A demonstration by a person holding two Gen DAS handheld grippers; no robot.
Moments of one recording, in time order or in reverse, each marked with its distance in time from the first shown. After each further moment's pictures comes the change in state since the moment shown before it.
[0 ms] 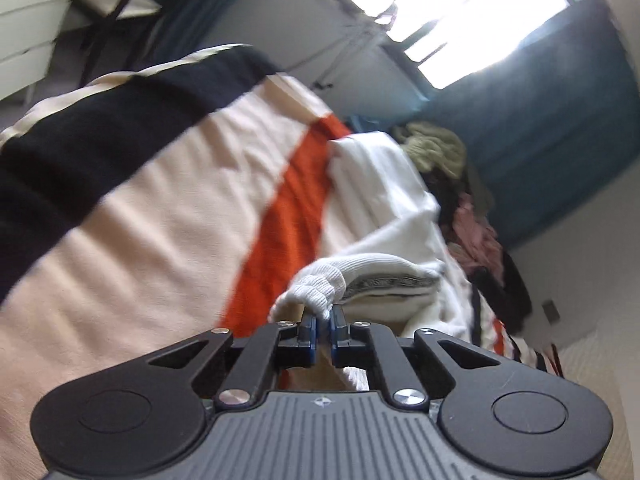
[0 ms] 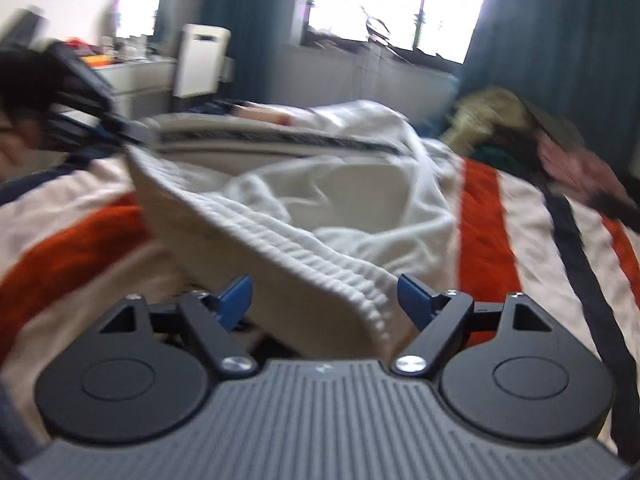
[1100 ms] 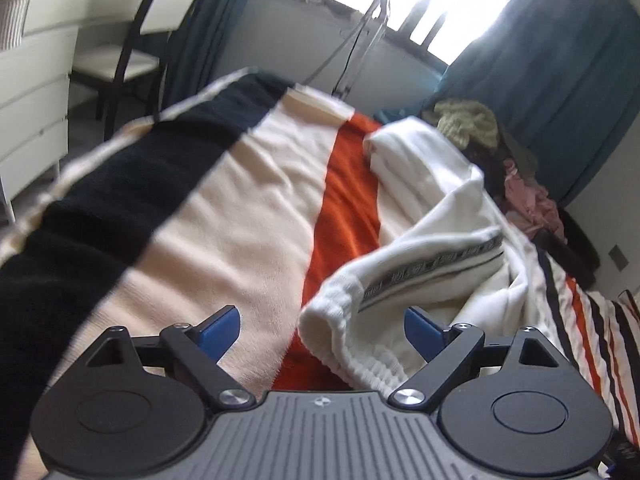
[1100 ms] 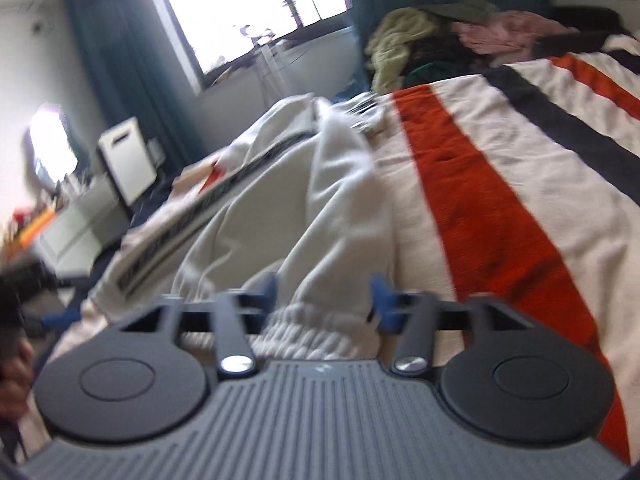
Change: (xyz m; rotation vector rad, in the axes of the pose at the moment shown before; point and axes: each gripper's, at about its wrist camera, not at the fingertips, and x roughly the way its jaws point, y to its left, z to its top) left arm 0.007 -0.011 -0.013 0.246 -0.002 0.153; right arm 0.018 -0.065 -0.016 0.644 0.013 -0.056
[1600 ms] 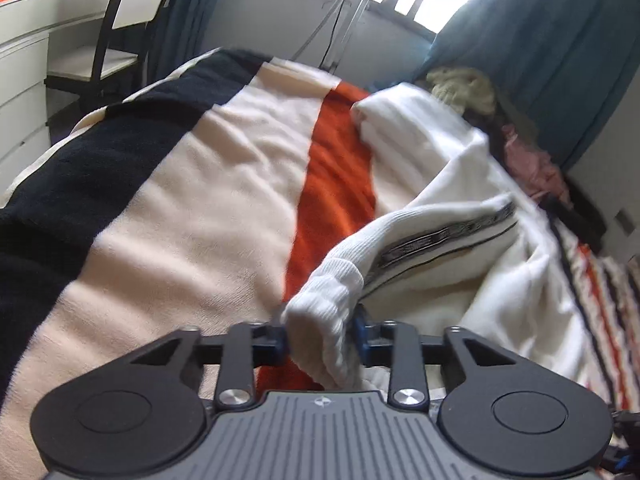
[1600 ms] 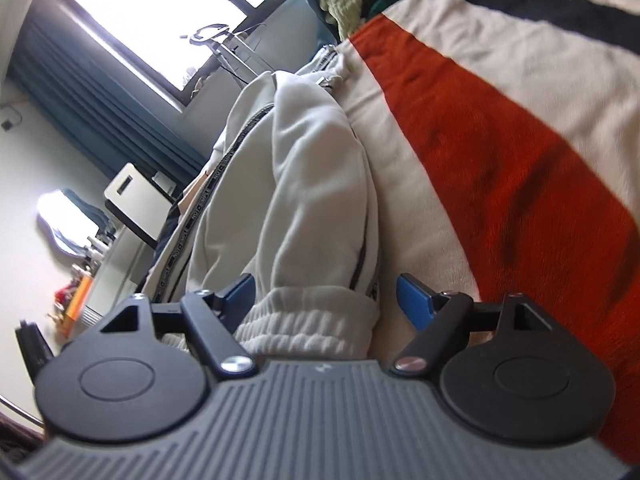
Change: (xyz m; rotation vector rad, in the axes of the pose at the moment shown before) left arm 0.029 -0.014 0.002 0.088 -0.025 -0.004; right arm 0.032 -0.040 -0.013 0.321 0.138 0.121
